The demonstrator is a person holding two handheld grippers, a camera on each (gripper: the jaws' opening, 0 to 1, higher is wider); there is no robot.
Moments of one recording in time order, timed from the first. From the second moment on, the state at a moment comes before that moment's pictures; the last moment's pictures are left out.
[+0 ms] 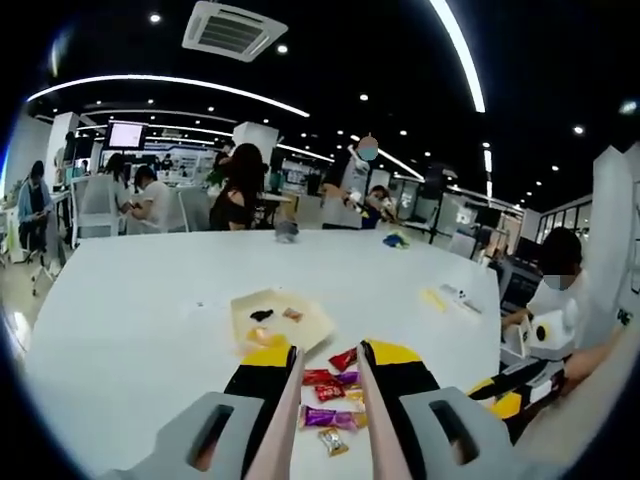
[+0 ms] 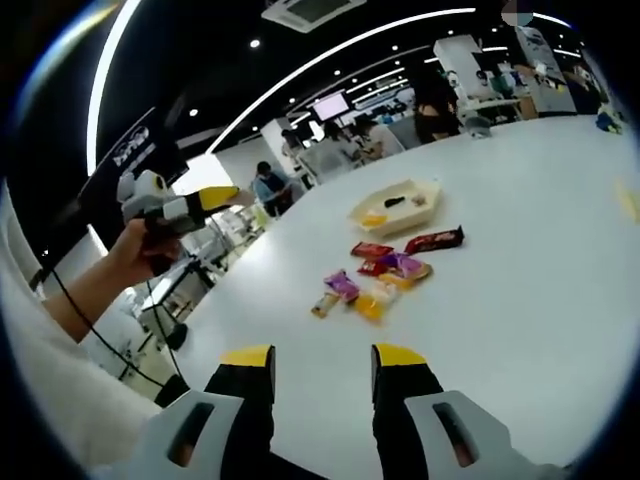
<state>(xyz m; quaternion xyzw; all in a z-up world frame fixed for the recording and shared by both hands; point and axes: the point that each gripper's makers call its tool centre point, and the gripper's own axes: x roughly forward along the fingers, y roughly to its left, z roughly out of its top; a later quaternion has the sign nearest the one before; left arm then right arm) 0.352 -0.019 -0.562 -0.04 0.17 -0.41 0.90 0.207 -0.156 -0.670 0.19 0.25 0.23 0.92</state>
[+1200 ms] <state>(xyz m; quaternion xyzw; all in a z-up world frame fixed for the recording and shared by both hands) 0.328 -0.038 -0.622 0.02 0.21 -0.43 0.88 0.195 -0.153 -0.676 0.19 0.27 0.22 0.92</state>
